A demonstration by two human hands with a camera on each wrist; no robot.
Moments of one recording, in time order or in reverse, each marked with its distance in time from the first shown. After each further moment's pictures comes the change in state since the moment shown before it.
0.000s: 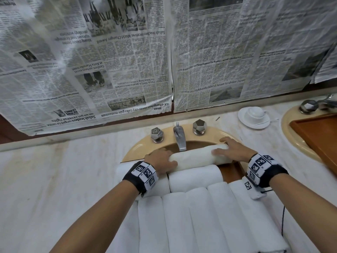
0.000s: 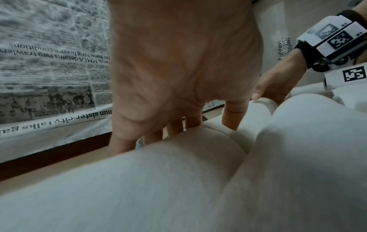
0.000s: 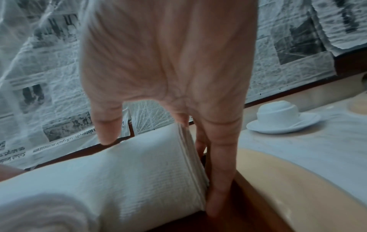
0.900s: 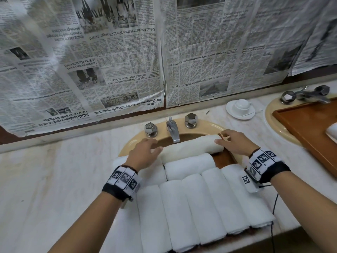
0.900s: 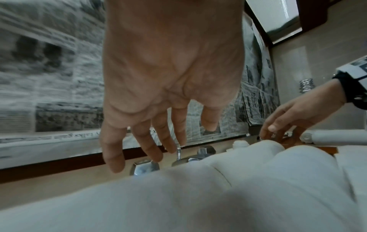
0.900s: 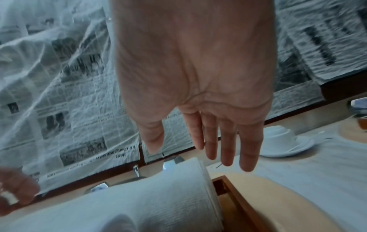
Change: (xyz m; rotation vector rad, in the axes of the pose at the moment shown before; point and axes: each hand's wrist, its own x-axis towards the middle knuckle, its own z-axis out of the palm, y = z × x) left_hand -0.041 -0.031 0.003 -0.278 0.382 0.068; right_hand -0.056 0.005 -0.004 -0.050 0.230 -0.022
